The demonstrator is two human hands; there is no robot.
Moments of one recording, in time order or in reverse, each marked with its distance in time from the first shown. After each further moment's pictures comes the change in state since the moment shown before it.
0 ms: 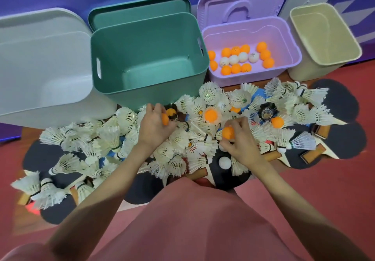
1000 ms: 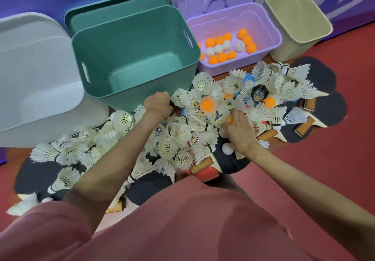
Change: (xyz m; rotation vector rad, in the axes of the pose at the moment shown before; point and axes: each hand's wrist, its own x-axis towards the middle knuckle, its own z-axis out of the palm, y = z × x) left_hand 0.080 -0.005 0.020 0.503 -0.313 0.118; right_hand -0.010 -0.001 0.031 -0.748 -0.064 0.019
